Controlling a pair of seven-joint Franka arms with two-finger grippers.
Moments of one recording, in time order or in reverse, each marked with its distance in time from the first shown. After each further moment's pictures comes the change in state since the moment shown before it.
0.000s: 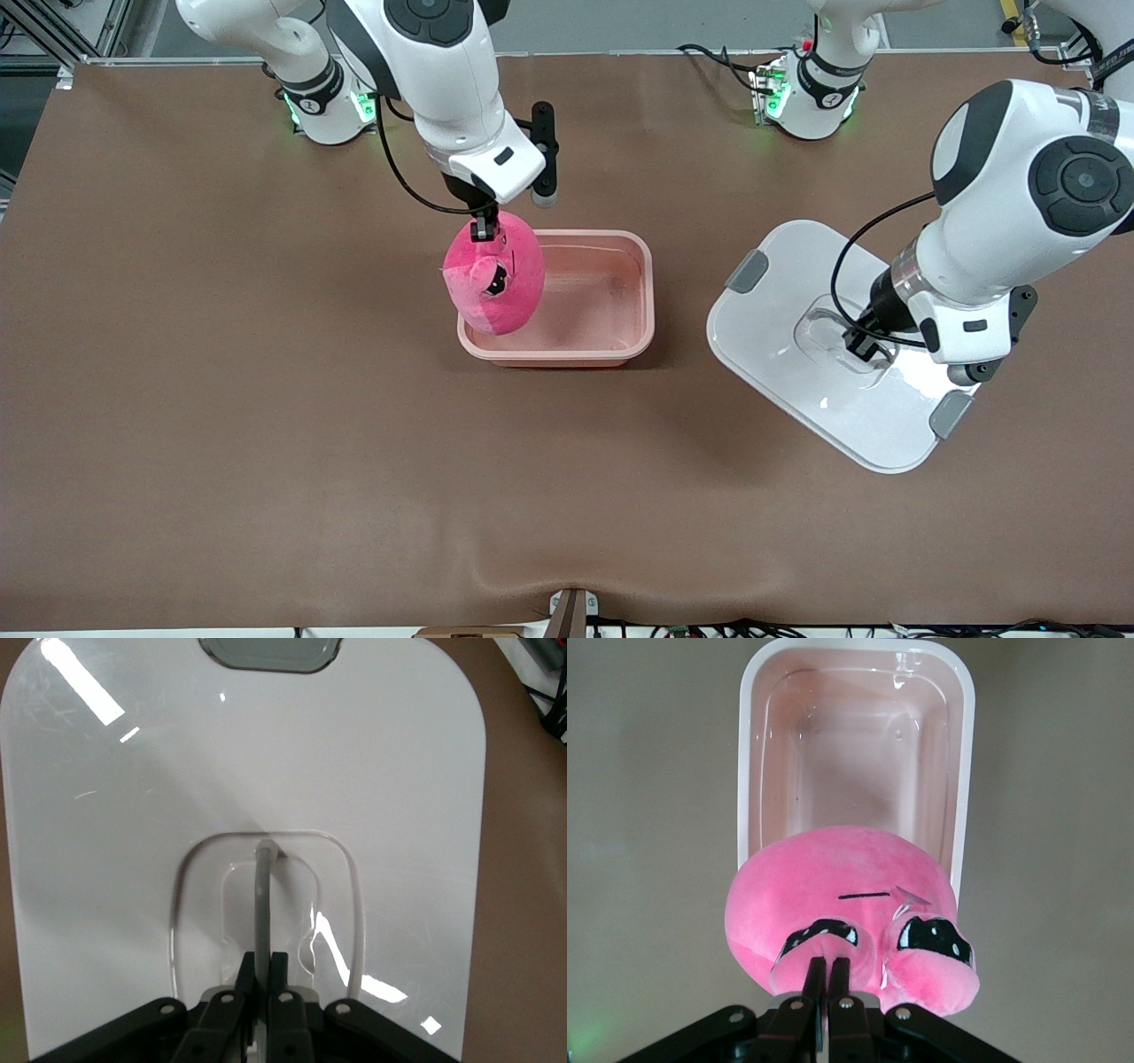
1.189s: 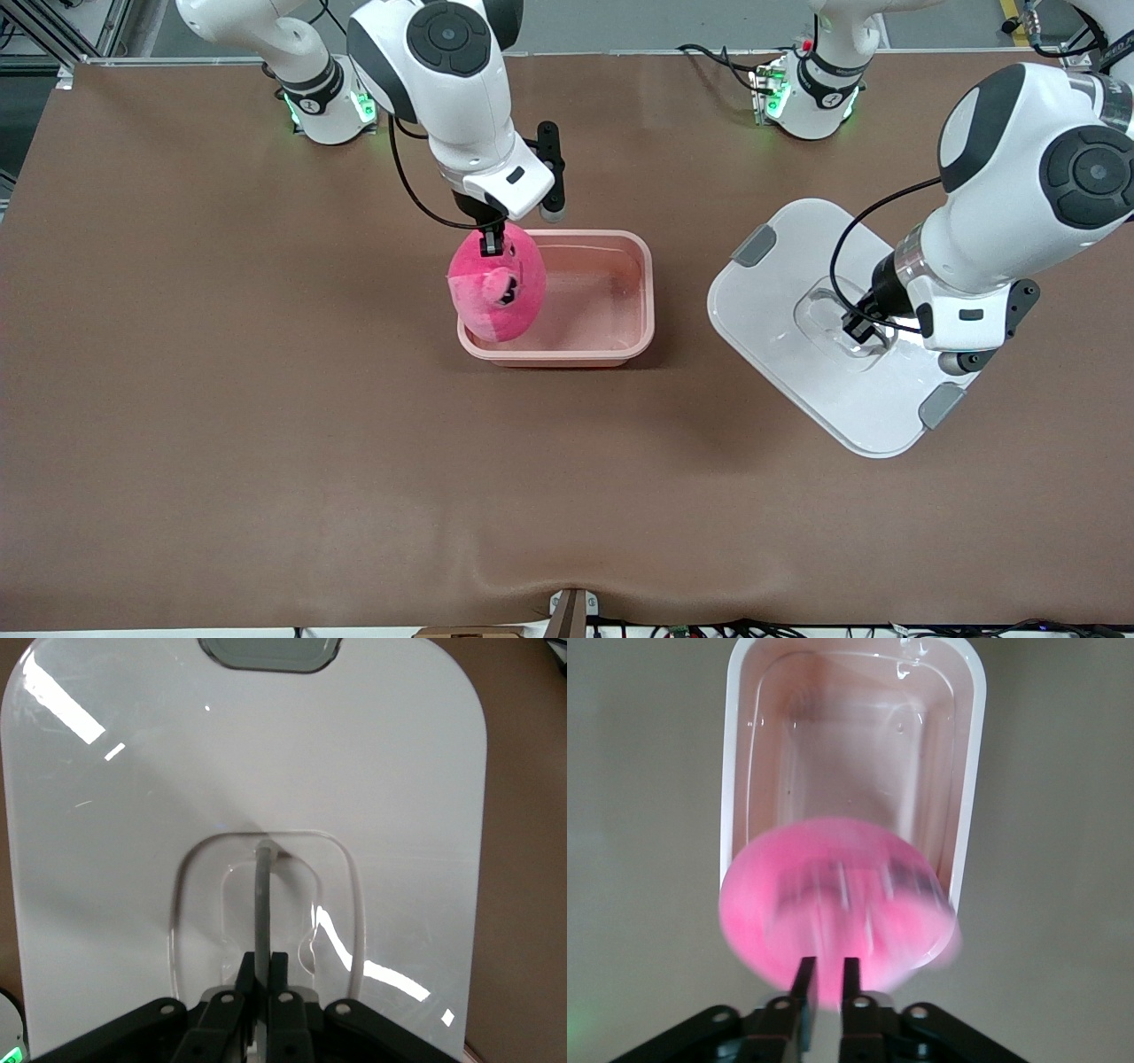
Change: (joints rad) left arm 0.004 -0.023 -0.003 0.002 -0.032 -0.075 0.085; right arm 0.006 0.017 0.000 -0.040 -0.026 0.055 -0.028
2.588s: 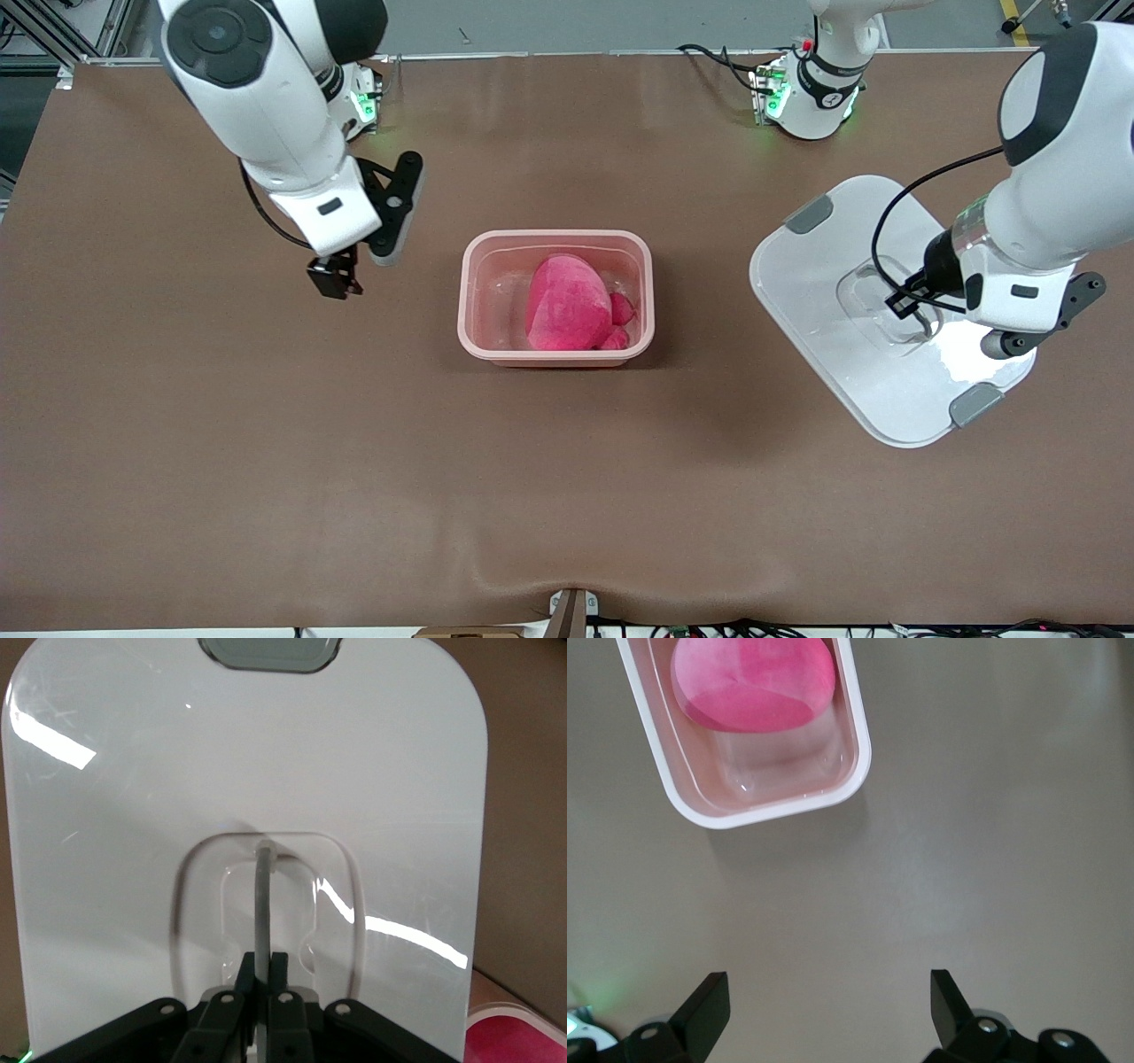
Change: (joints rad) left arm 0.068 -0.060 0.005 0.003 0.000 -0.082 0.279; right arm -0.214 -0.124 -0.045 0.010 -0.015 -0.164 0.072
